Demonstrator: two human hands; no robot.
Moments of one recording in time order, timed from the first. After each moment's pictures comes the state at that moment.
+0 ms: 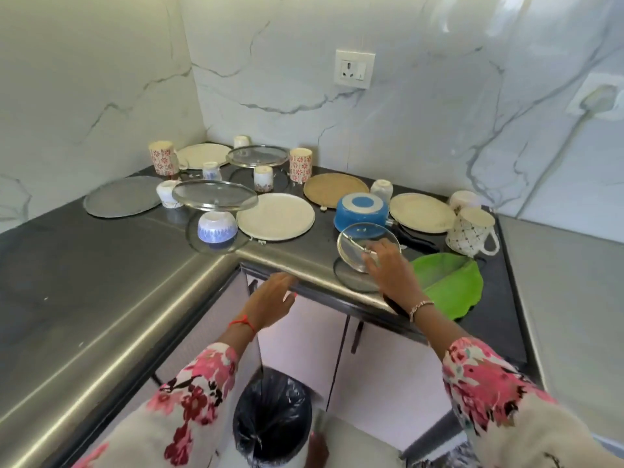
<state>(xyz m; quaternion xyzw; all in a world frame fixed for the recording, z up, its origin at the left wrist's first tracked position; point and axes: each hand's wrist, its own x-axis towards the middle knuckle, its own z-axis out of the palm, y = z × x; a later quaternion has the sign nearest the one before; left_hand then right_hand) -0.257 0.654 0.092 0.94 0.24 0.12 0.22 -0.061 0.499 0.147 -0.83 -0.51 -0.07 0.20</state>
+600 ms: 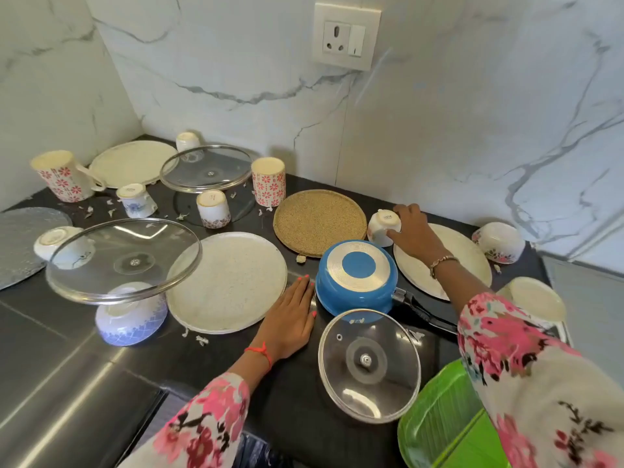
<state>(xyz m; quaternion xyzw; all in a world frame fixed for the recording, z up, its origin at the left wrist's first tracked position) -0.039 0.771 0.053 0.97 0.19 0.05 0.13 0.221 0.675 0.156 -0.91 -0.38 0.07 0.17</state>
